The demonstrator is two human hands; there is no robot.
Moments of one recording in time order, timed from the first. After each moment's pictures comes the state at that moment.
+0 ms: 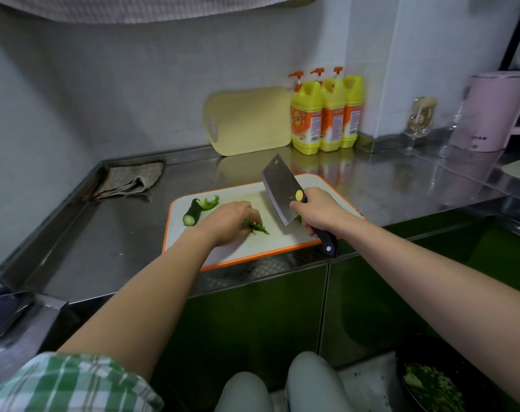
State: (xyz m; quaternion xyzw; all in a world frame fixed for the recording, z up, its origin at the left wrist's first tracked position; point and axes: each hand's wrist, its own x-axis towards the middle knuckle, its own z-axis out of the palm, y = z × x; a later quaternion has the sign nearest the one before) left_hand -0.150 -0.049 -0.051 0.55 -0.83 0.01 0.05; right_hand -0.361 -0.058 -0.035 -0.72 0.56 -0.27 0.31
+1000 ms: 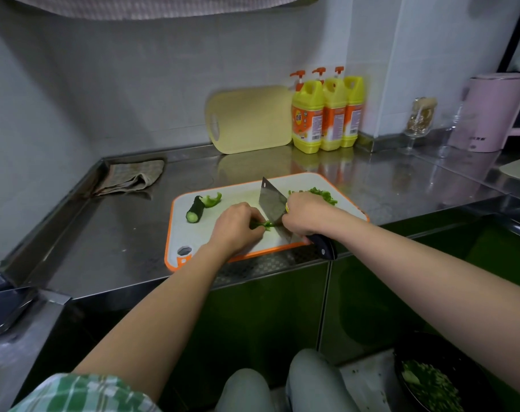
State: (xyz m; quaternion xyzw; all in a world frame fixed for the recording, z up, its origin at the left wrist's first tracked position) left_hand -0.169 -0.033 -0.076 0.64 -0.74 0.00 0.23; right_hand -0.328 -0.020 -0.001 -0.78 0.60 -0.02 0.16
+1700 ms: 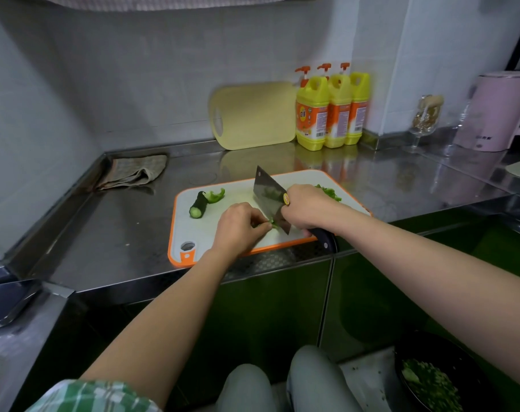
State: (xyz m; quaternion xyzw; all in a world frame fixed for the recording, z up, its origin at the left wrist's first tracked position) left_hand -0.169 -0.024 -0.086 0.63 -0.71 -0.02 0.31; right_hand -0.322 -0.027 -0.002 -0.79 0.59 -0.06 0.15
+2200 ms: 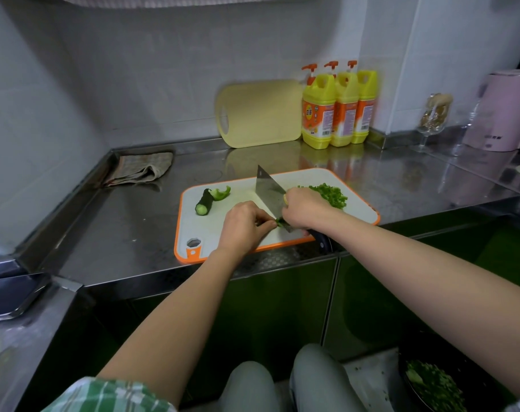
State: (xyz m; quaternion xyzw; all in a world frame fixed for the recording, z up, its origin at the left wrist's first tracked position) left_hand -0.170 -0.021 -0.090 0.63 -0.70 -0.03 0.34; right_hand -0.309 -0.035 -0.020 -0.78 0.60 -0.08 0.15
